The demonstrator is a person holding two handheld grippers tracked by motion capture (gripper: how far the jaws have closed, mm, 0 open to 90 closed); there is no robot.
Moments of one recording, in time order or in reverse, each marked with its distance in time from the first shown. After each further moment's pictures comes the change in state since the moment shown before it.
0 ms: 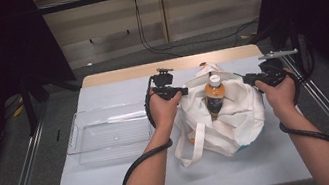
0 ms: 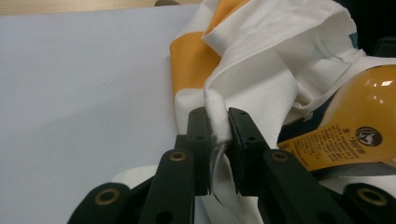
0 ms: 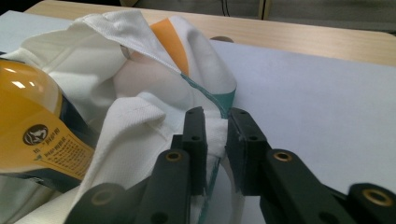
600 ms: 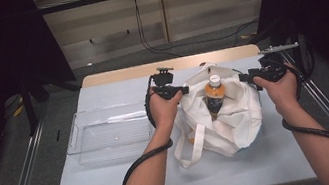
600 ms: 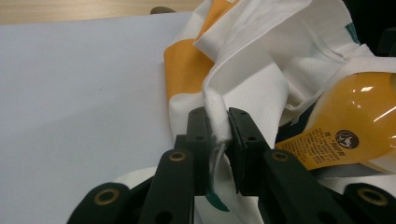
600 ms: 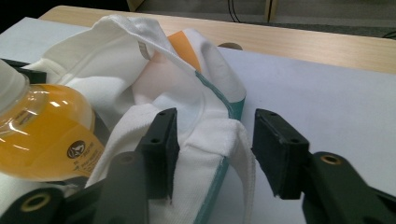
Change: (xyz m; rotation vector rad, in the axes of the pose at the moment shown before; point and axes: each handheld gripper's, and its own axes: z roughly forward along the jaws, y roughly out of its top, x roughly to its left) left arm -0.004 0.001 -0.003 -0.014 -0.007 0.000; right arm 0.007 0.014 -0.006 0.011 0.033 0.012
